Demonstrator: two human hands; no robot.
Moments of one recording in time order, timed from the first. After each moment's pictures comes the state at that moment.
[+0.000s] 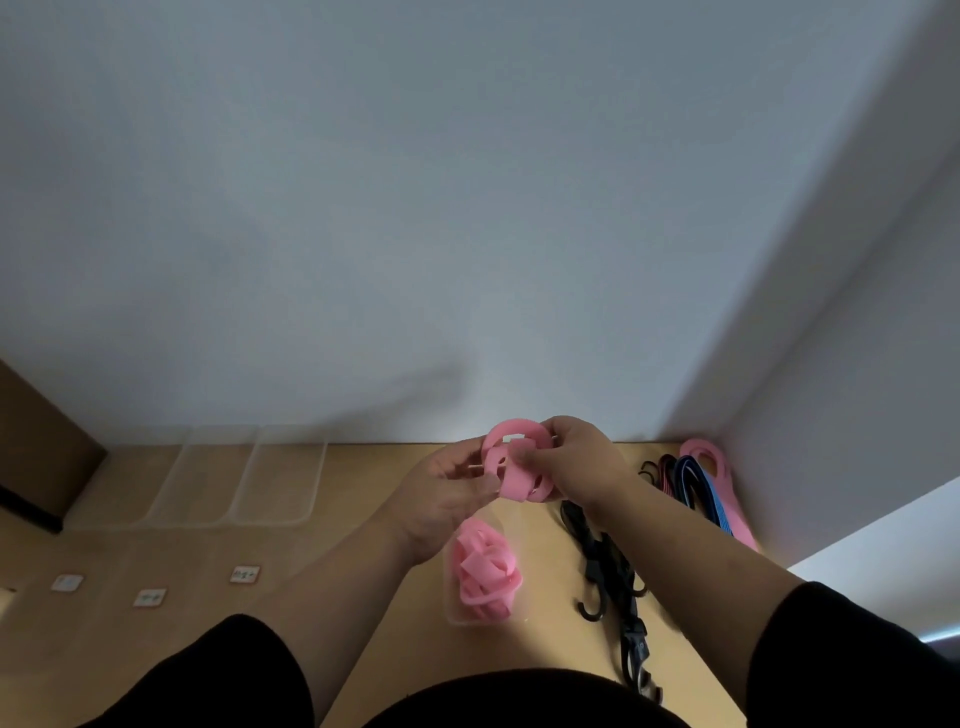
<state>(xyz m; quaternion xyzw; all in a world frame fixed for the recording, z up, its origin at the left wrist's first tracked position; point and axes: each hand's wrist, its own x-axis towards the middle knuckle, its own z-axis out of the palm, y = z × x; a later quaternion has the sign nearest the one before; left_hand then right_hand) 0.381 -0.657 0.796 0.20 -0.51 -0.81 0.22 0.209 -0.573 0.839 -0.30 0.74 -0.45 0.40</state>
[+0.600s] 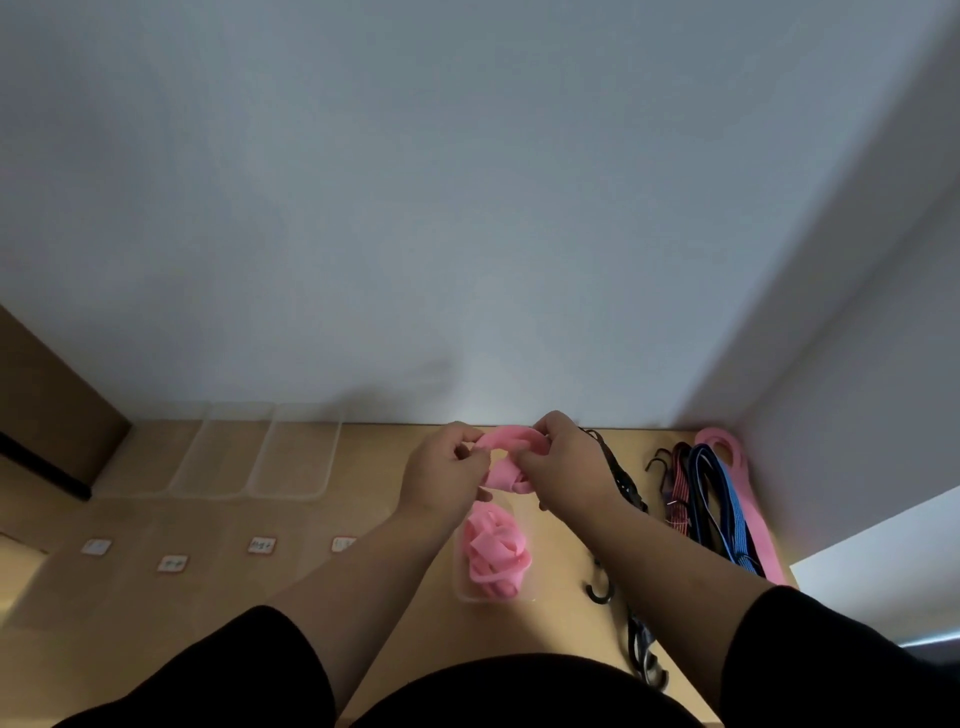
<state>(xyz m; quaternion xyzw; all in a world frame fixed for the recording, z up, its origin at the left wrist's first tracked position) 0.379 -0.648 0.791 0.45 -0.64 -0.55 0.30 0.237 -0.572 0.820 -0.39 0.81 -0.34 0.26</state>
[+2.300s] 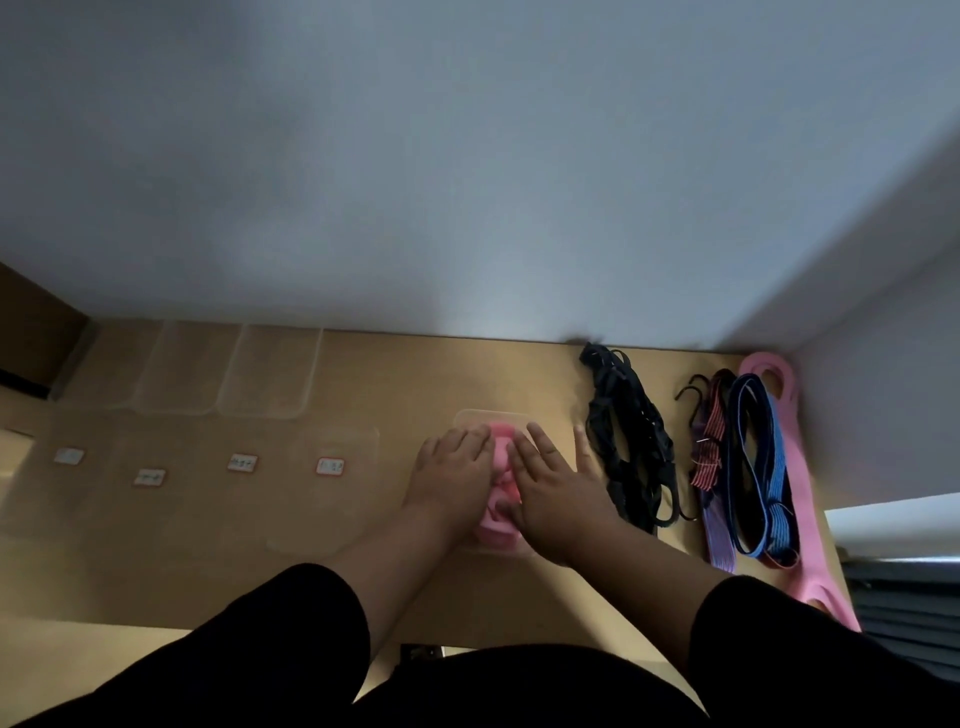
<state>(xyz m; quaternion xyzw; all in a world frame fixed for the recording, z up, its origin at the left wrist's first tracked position) 0.375 -0.629 0.667 0.37 -0.91 -0.10 -0.14 0.231 -0.541 0.671 -0.69 0.68 0.19 0.14</state>
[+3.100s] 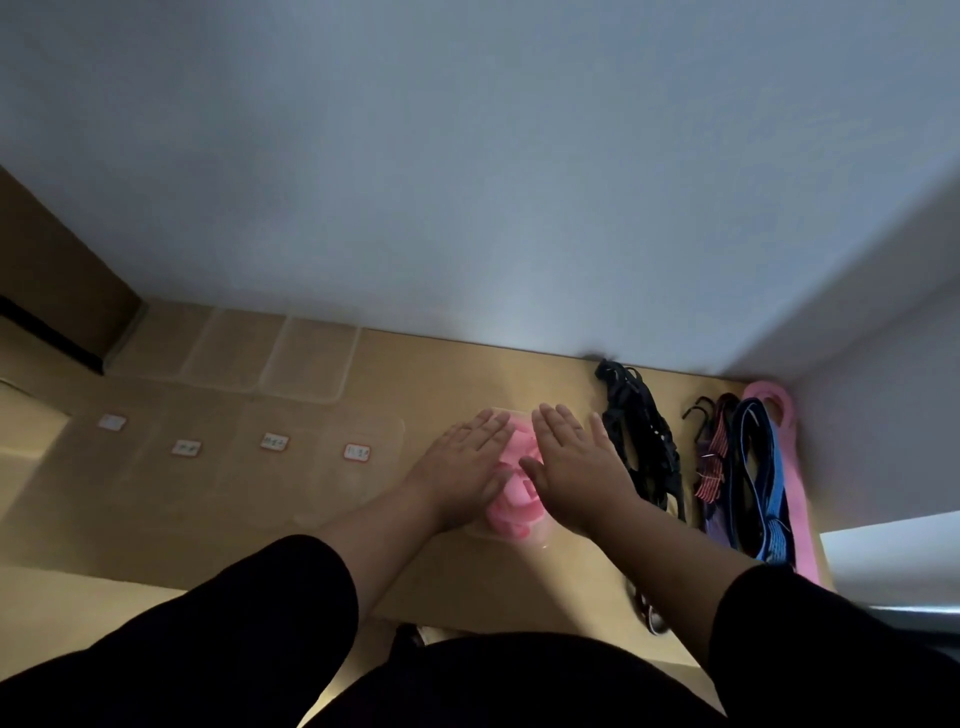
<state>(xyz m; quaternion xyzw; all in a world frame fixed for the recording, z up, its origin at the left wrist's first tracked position) 0.409 -0.639 0.685 0.29 -0.93 -0.21 -0.04 0.233 -0.552 0.715 -0.66 0.73 0.10 0.14</state>
